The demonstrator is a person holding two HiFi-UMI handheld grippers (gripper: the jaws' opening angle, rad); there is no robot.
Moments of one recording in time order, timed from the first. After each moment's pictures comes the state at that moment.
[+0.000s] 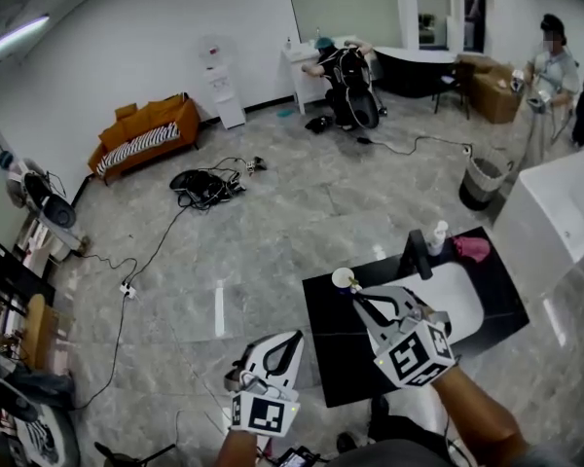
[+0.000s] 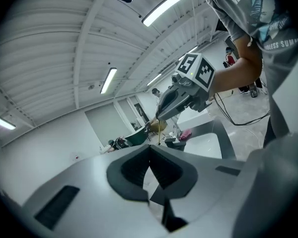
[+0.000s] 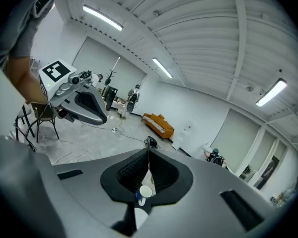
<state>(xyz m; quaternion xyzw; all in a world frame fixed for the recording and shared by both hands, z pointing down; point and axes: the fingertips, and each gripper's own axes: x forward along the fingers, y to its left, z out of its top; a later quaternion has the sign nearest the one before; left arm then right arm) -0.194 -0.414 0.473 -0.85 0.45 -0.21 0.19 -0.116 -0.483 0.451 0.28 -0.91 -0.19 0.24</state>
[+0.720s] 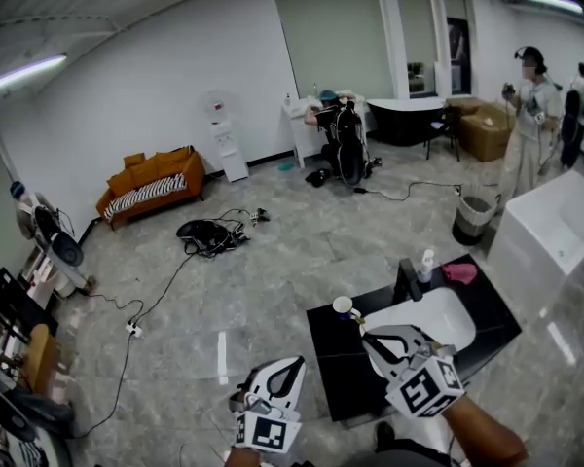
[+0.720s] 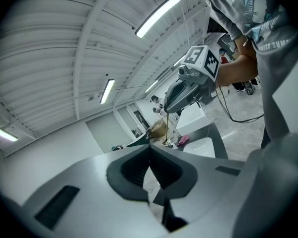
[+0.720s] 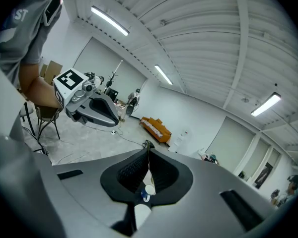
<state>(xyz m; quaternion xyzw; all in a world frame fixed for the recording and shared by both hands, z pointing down) -0.192 -0.351 0.436 -0.84 0.44 -0.20 0.24 -0.094 -0.385 0.402 0.30 -0.90 -0.22 0.23</state>
